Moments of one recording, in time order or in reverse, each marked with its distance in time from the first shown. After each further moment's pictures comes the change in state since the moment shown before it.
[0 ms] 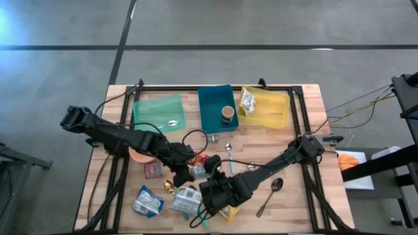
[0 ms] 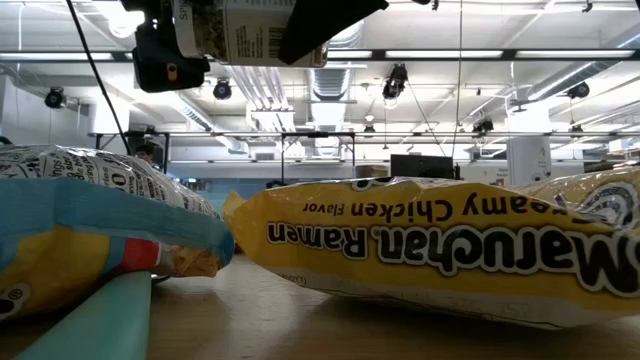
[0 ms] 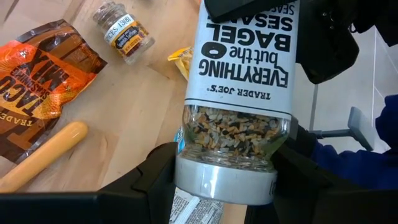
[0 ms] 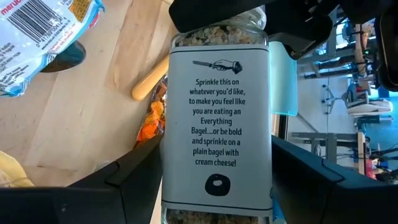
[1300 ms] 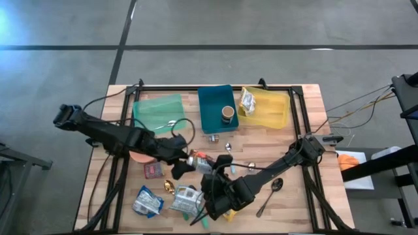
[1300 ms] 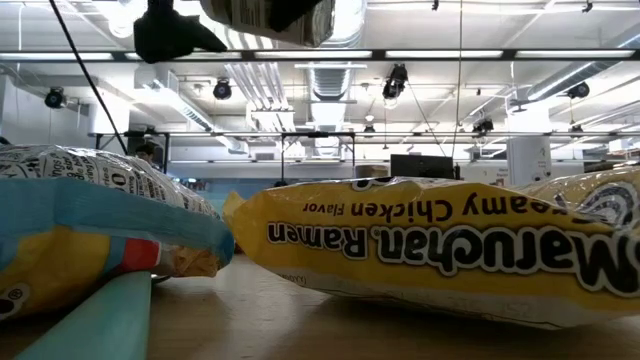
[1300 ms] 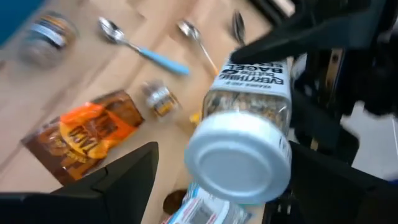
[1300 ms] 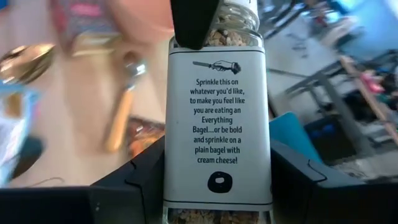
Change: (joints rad) left arm -0.017 -0.138 0.000 -0.017 -0.315 -0.082; right arm 0.038 0.000 0.000 -0.012 0.236 0.540
